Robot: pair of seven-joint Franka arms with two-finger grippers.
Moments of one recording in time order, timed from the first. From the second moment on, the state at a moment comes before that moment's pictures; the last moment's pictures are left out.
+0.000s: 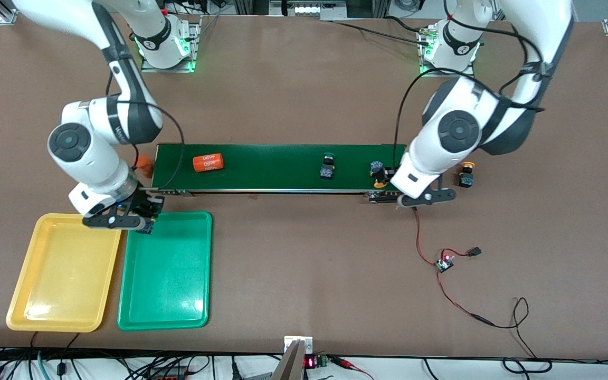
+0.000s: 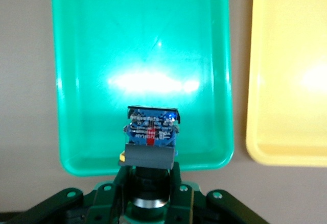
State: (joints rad) left arm -0.01 0.37 -0.42 -1.73 0.08 1.94 -0.61; right arm 0.24 0.41 -0.08 -1.82 -0.07 2.36 0.20
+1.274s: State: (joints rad) left arm 0.03 0.39 -0.07 -2.18 0.08 2.36 0.06; right arm 0.23 0.48 -0.05 -1.85 -0.01 2.52 0.09
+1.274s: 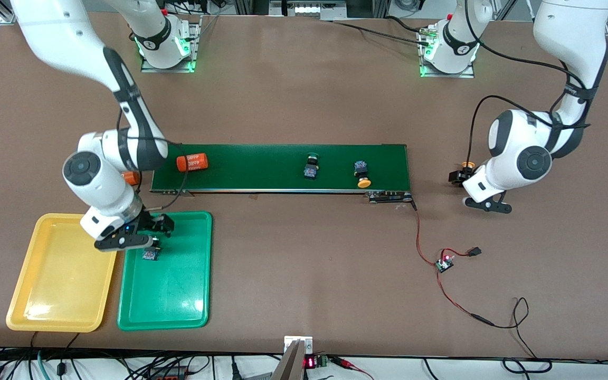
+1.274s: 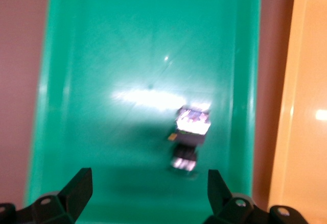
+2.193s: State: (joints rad) left arm 0.03 0.39 -0.05 -2.21 0.08 2.39 0.07; right arm 0.33 0.15 0.26 -2.17 -0.05 2.44 0.72
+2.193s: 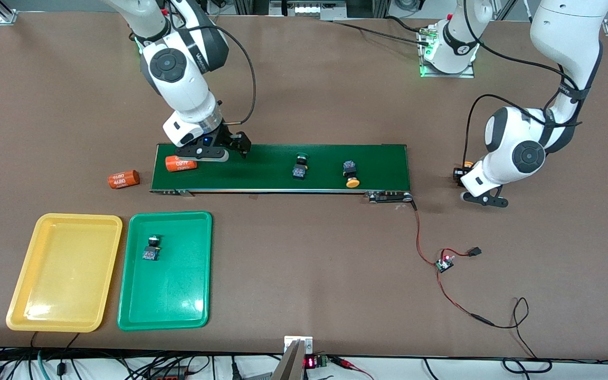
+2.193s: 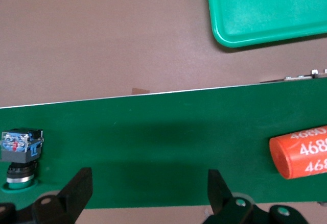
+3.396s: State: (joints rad) left arm -0.05 0.44 -0.41 -1.90 0.07 2.15 -0.46; right arm 0.40 0.27 0.23 -2.10 -0.16 2.44 0.84
